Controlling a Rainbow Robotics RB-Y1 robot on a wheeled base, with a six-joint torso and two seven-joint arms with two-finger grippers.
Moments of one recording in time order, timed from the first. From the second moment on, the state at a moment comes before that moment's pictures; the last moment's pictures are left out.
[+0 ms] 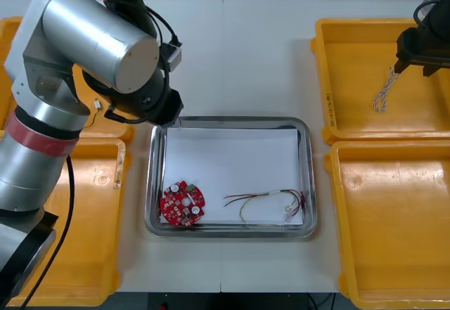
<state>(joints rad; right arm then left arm) -1.08 -0.53 -0.27 -0.98 -0.22 1.77 1.54 -0.74 0.39 -0.30 -1.82 0.45 1.88 -1.35</state>
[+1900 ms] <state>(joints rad) -1.16 -0.52 -0.30 -0.49 -0.20 1.25 1.21 -0.61 0.39 -0.56 -1.73 0.33 1.57 -1.20</state>
